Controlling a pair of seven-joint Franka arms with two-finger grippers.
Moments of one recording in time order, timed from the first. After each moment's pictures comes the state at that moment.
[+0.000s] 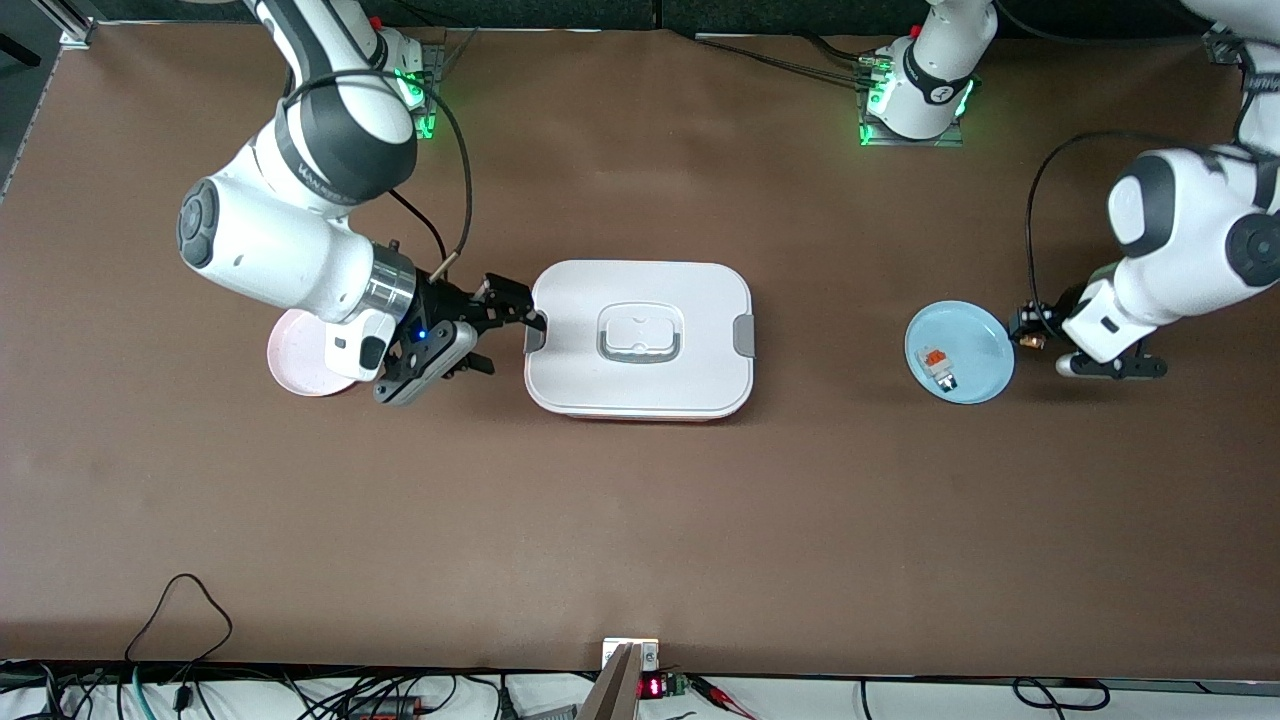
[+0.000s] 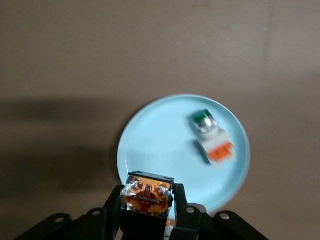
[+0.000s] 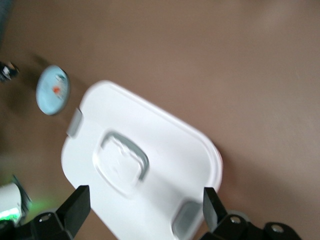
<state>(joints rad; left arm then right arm) 0.35 0.24 -0.21 -2.15 0.00 2.28 0.13 0.17 0.34 0.27 -1.64 0.46 2.11 -0.22</state>
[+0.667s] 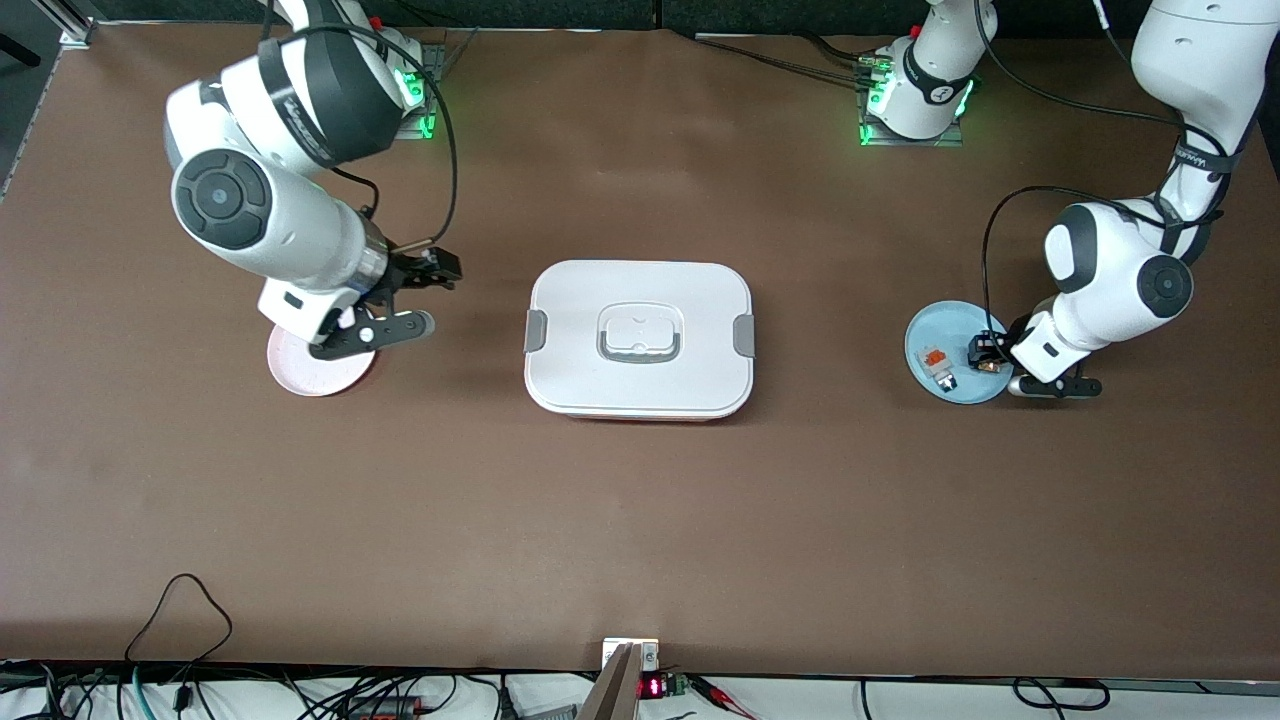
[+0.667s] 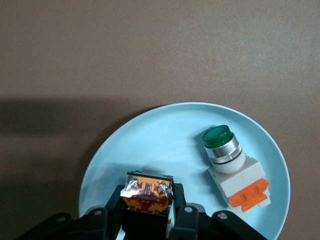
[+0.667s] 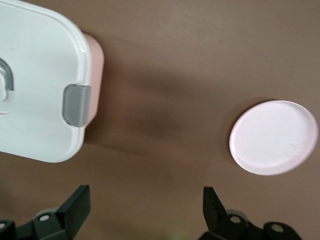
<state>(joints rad) 0.34 0.40 -0.21 -2.22 0.00 2.52 0.13 0.16 0.30 0.25 -1.53 0.00 1.61 0.19</state>
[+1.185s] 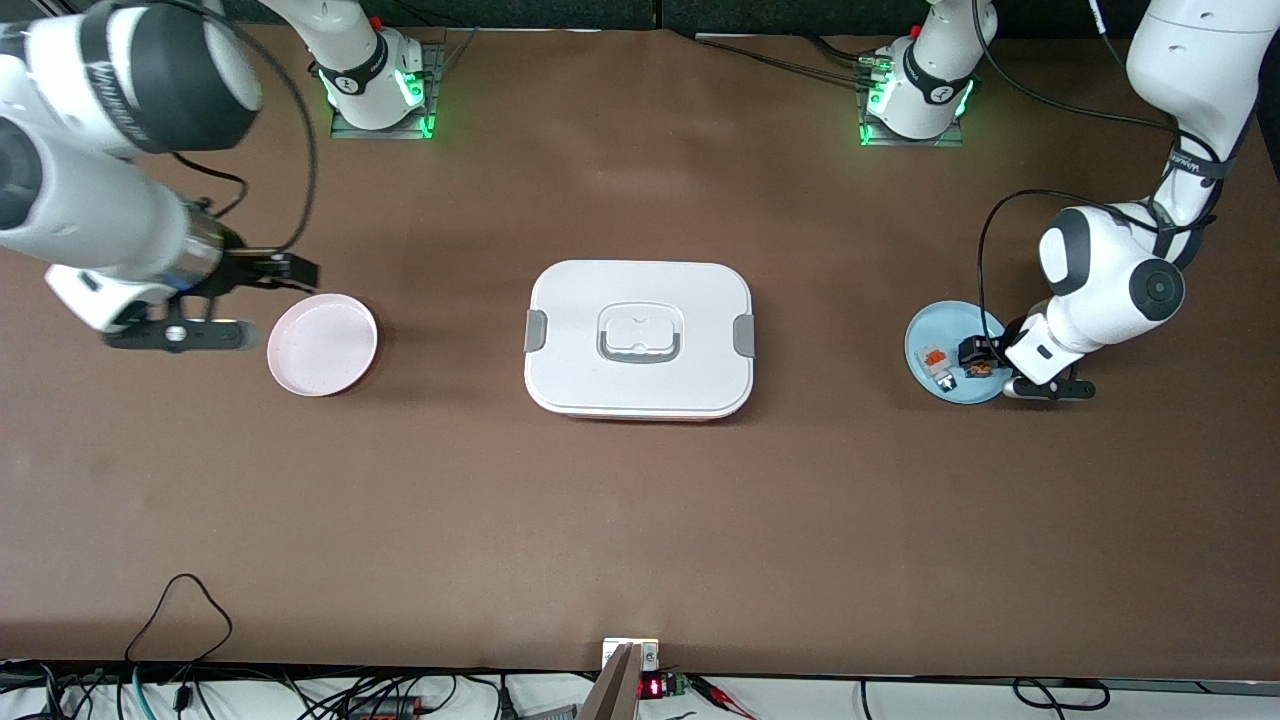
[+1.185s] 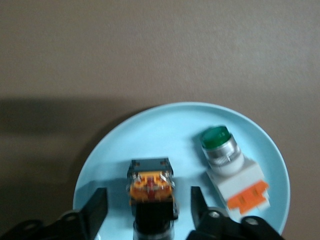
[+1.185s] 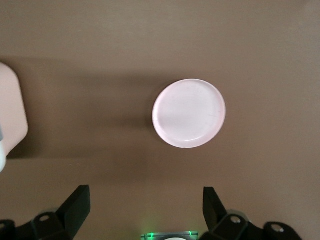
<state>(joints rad) 0.33 0.39 -0.20 -2.21 0.00 2.48 0.13 0.15 0.23 0.03 -1.48 -0.07 1.49 0.20</state>
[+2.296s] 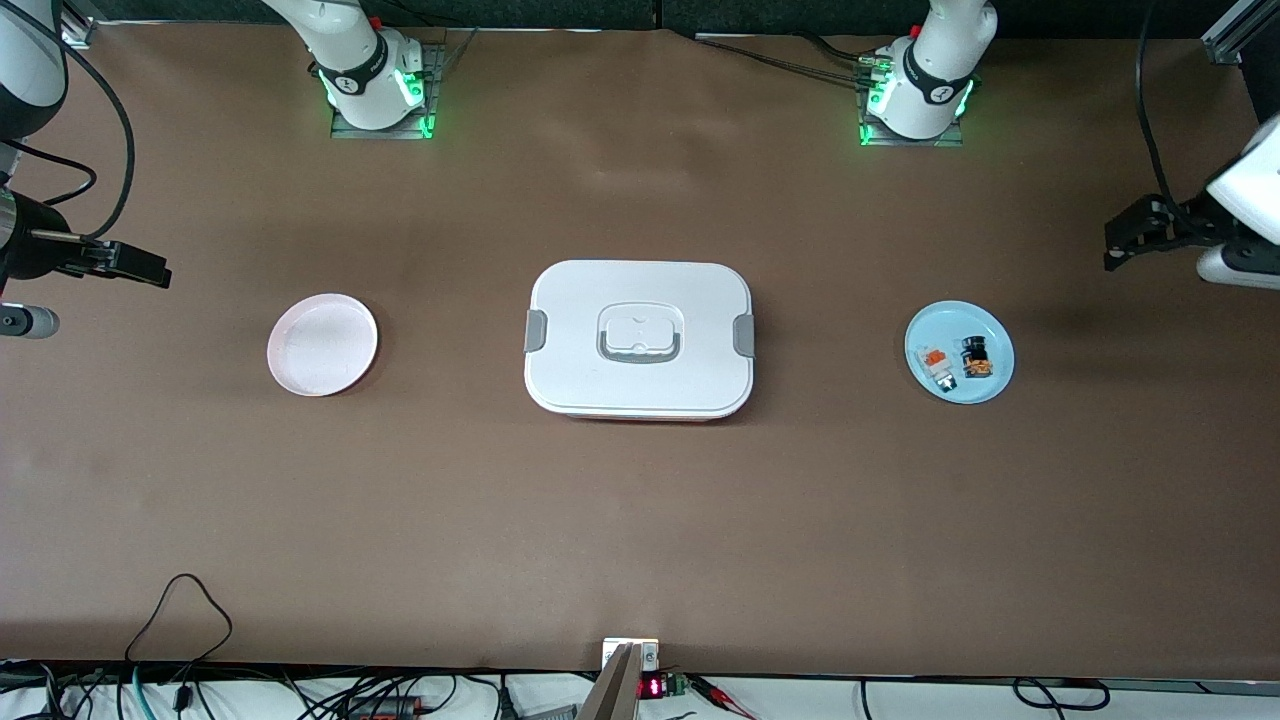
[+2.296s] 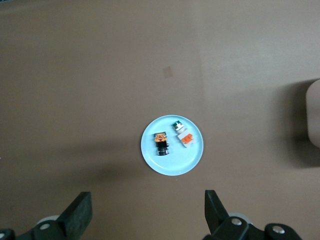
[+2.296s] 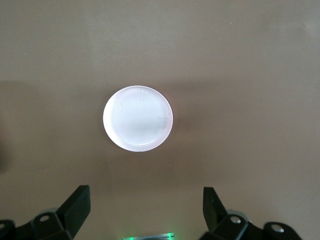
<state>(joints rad) 0.17 0.01 -0.18 -1.60 0.06 1.62 0.12 0.04 0.18 -0.08 -1.48 -0.06 1.49 0.03</state>
